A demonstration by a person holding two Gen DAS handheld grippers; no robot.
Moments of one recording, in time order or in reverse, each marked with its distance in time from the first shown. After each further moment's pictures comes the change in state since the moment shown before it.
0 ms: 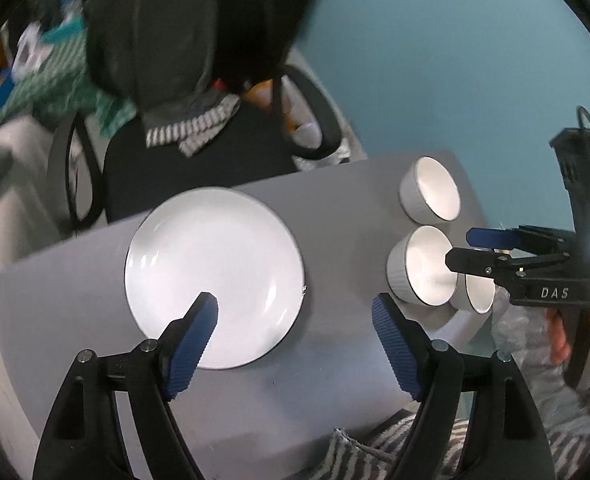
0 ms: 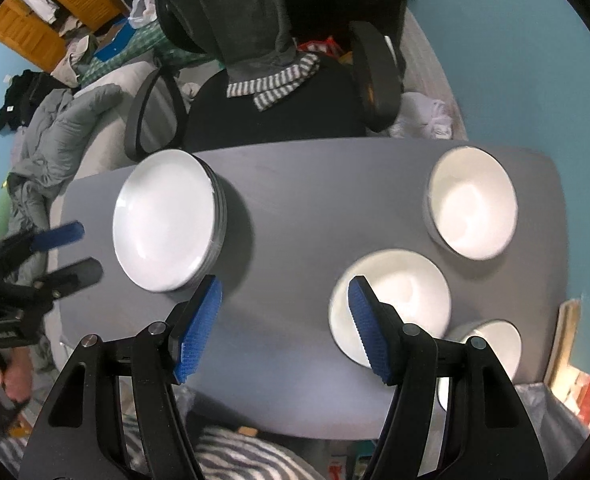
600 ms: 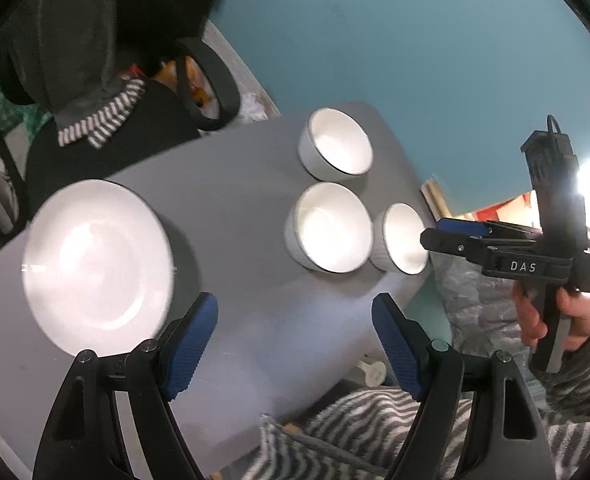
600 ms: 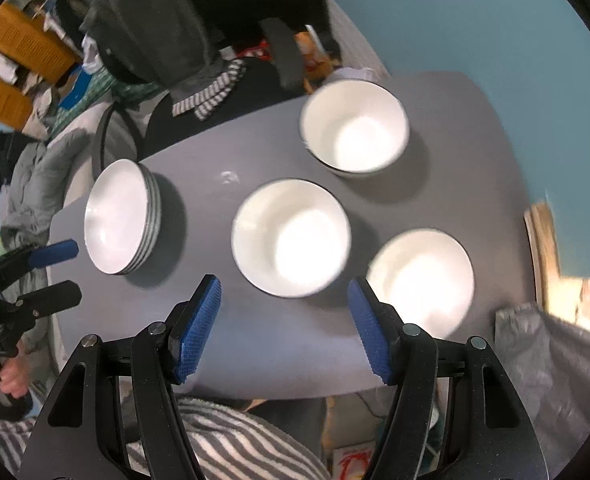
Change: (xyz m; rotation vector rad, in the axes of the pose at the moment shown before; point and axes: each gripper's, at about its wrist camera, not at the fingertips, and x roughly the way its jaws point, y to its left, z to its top) left arm 0.024 -0.081 -0.001 0.109 0.145 -0.211; right arm -0.039 -0.083 -0.069 0.232 -0.047 -0.016
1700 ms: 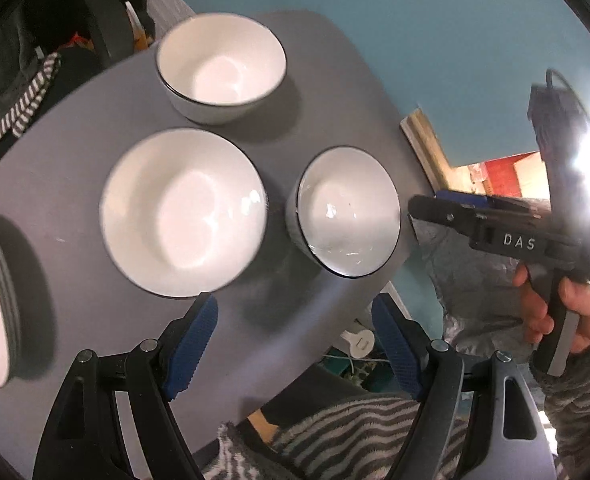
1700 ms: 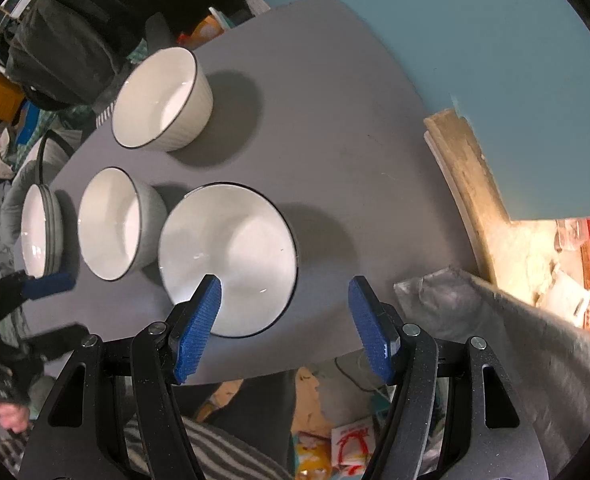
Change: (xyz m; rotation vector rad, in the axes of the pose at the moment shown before) left arm 0.145 -0.126 0.020 0.043 0.228 0.034; right arm 0.022 -0.159 -0.023 0.161 0.076 -0.053
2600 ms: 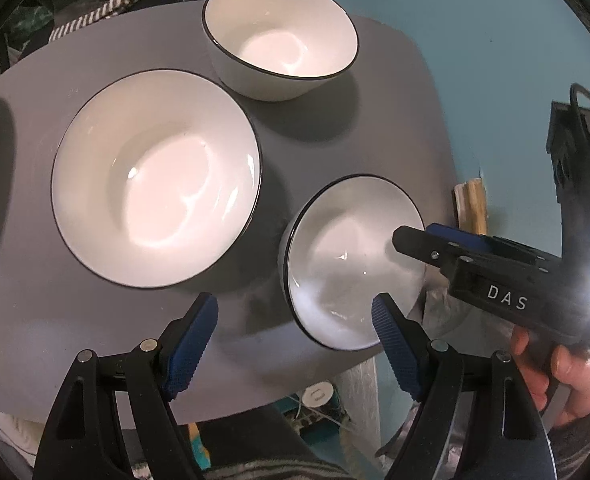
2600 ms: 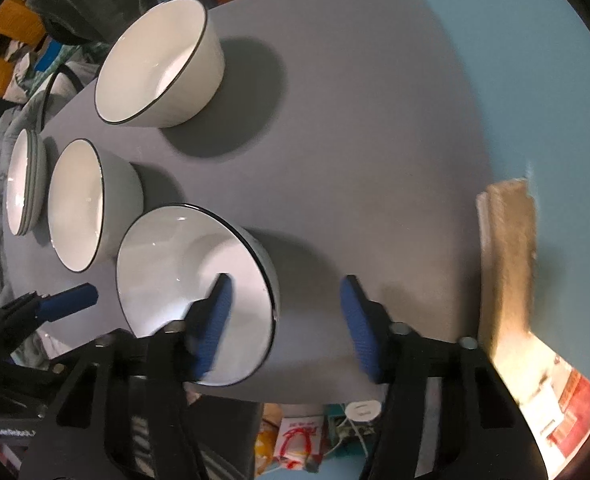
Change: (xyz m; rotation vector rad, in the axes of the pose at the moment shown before) left arm 0.035 0.000 -0.007 -0.405 -0.097 0.063; right arm 0.043 0.010 0.040 -0.236 0.124 0.023
